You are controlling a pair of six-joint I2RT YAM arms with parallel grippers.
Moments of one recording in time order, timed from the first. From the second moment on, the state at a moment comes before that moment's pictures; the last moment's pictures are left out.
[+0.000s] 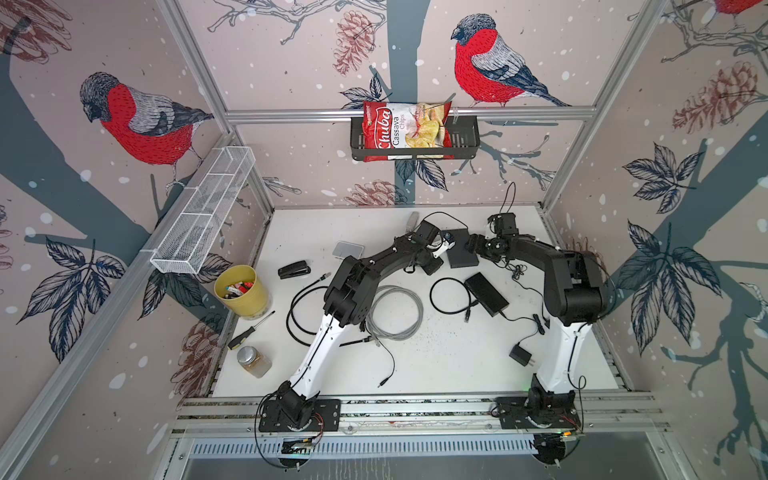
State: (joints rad) left arm -0.68 2.45 1.97 -0.46 0.21 0.30; right arm 0.13 2.06 1.37 -0.27 -0.27 0.31
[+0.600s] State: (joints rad) left arm -0.70 2.46 1.96 -0.38 0.21 0.34; right arm 0.12 2.14 1.47 -0.28 -0.32 0.16
